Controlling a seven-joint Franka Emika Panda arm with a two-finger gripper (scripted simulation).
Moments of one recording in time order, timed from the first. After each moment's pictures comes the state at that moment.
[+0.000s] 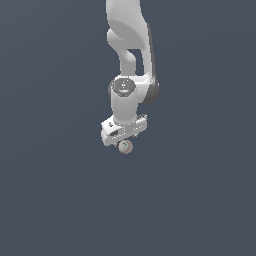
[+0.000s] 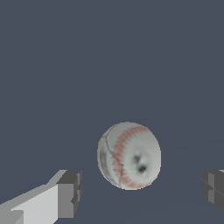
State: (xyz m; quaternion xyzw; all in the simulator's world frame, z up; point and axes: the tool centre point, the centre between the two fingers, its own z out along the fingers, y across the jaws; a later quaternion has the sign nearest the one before) arm -0.028 -0.012 0.102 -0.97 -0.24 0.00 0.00
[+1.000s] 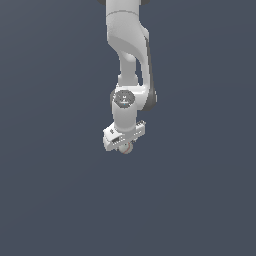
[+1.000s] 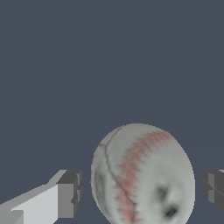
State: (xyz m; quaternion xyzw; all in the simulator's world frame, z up) arm -0.031 -0.012 0.057 -0.97 -0.25 0.00 0.00
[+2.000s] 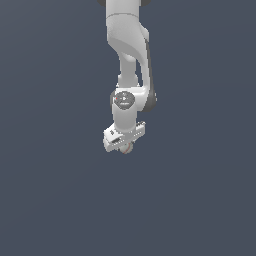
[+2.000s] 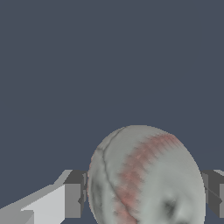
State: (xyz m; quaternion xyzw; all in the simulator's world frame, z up) arm -0.031 -0.012 0.051 -0.97 -0.25 0.00 0.00
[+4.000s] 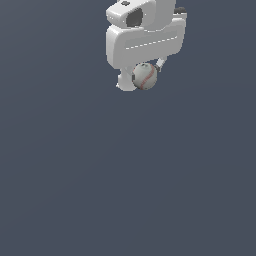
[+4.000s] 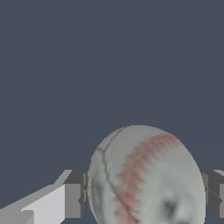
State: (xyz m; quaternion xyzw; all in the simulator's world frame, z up) arm -0.044 0.047 0.418 -0.97 -0.25 0.00 0.00
